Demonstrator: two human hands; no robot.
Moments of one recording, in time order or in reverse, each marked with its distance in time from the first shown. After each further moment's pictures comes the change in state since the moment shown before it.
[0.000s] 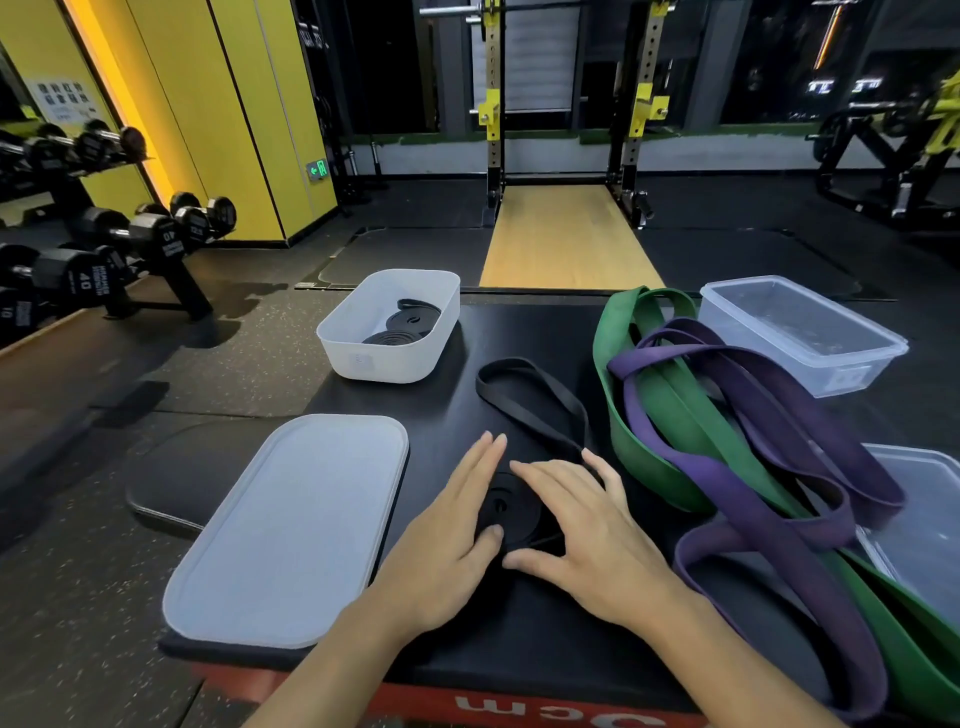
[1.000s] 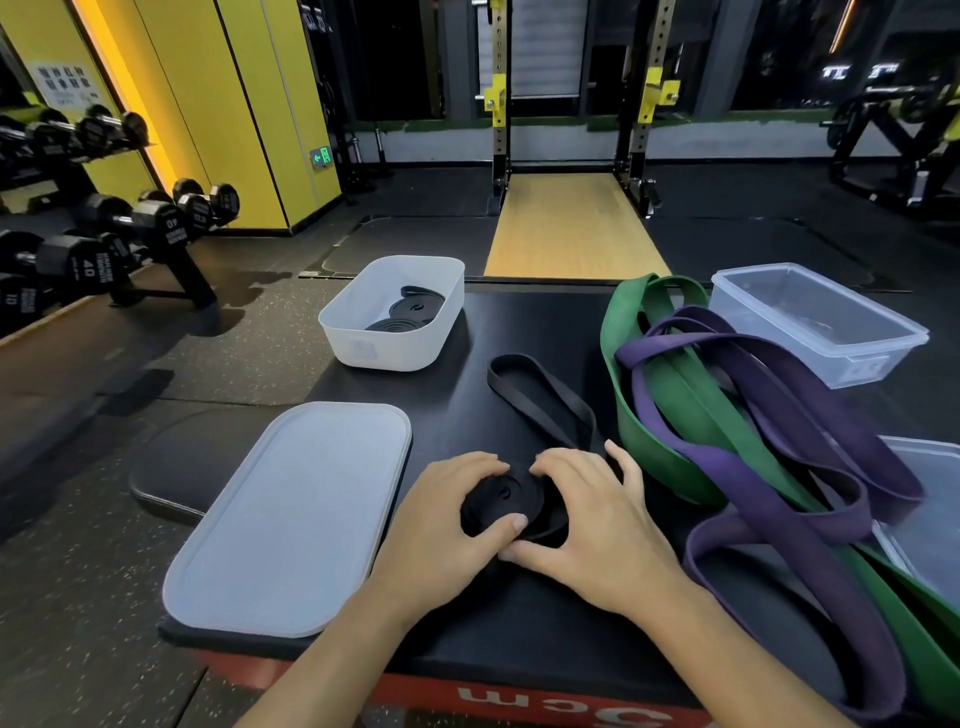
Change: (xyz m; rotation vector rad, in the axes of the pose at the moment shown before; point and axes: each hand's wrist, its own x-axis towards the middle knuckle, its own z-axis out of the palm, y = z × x) left_hand 0.003 -0.015 0.009 0.012 0.205 -0.041; right_hand 0.002 -0.009 0.001 -0.033 0.017 0.171
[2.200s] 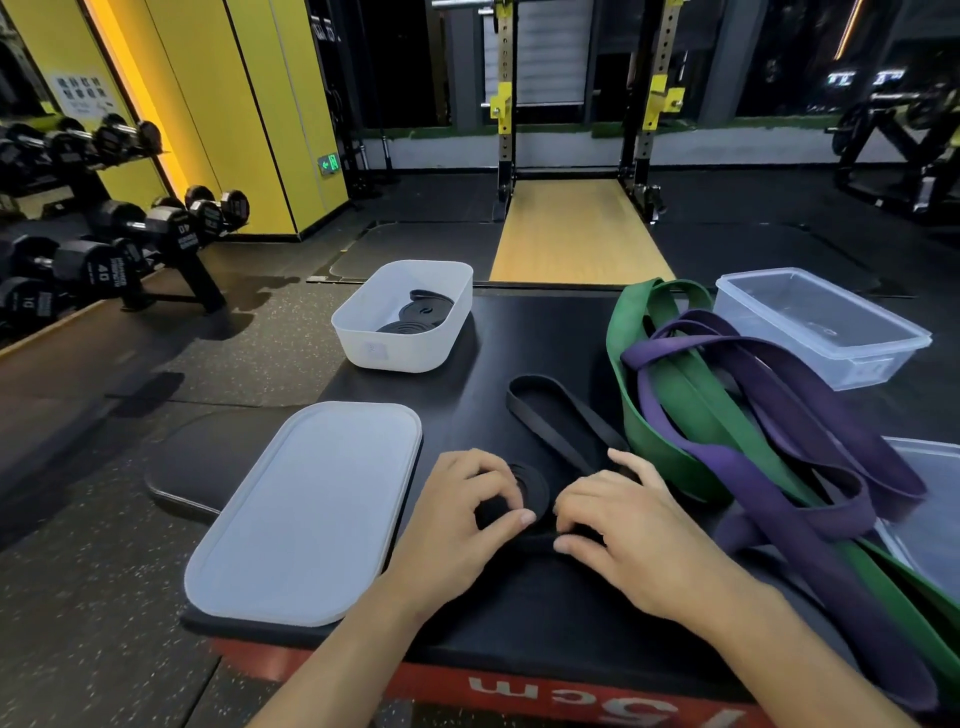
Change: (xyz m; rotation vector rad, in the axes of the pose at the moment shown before) left_hand 0.002 0.002 0.002 -0.050 0.030 0.151; right_hand -0.007 0.011 -0.030 -0.179 -0.174 -0.200
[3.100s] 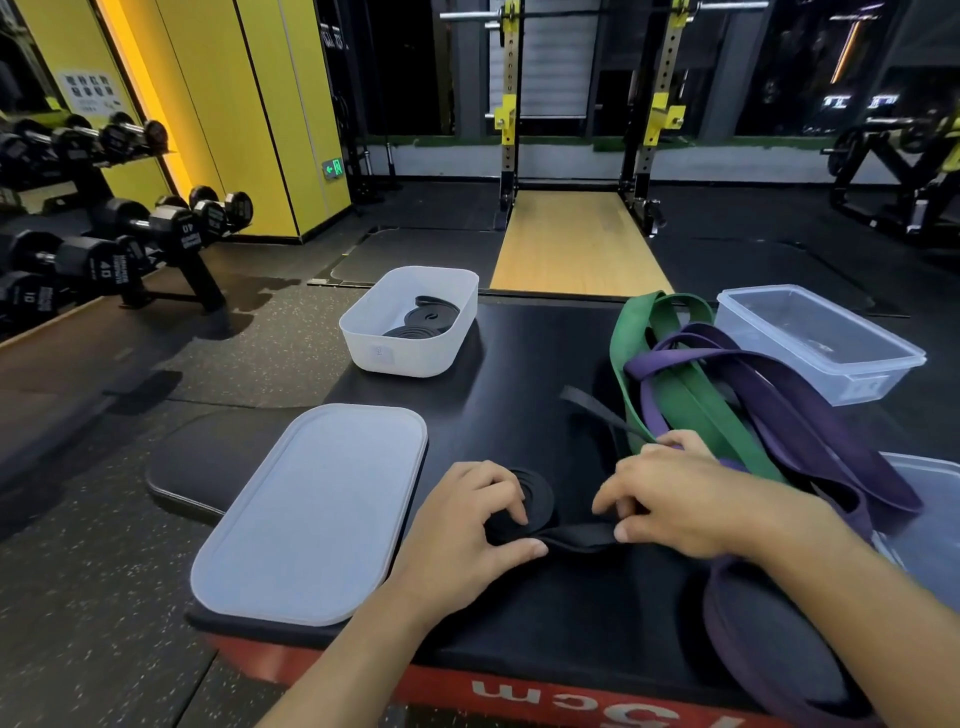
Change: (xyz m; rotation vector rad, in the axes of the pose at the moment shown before) left_hand -0.003 0.001 -0.004 0.088 -0.049 0.049; right_hand 0.024 0.024 -0.060 -0.106 -0.444 0.117
